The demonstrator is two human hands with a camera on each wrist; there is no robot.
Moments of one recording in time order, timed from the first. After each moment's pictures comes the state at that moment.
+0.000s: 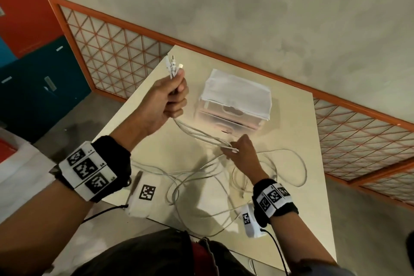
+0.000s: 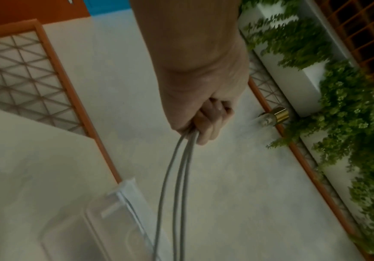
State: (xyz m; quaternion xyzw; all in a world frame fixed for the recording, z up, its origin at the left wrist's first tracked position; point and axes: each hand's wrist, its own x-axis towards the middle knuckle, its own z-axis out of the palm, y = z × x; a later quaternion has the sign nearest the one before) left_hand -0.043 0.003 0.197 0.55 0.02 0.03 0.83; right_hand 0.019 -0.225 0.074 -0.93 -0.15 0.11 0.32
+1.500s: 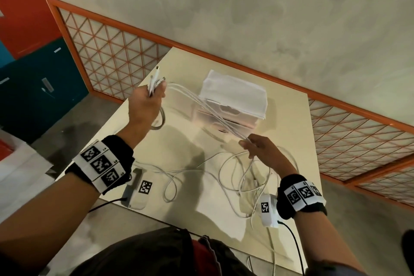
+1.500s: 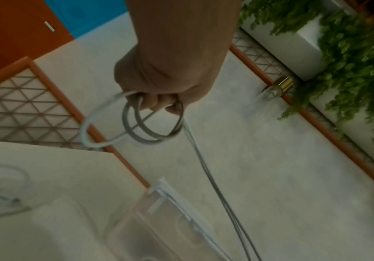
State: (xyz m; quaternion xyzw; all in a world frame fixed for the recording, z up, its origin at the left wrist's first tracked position) left_hand -0.030 0.021 0.151 0.73 0.30 0.27 0.55; right_hand 0.041 -0.284 0.106 -0.87 -0.18 0.20 0.41
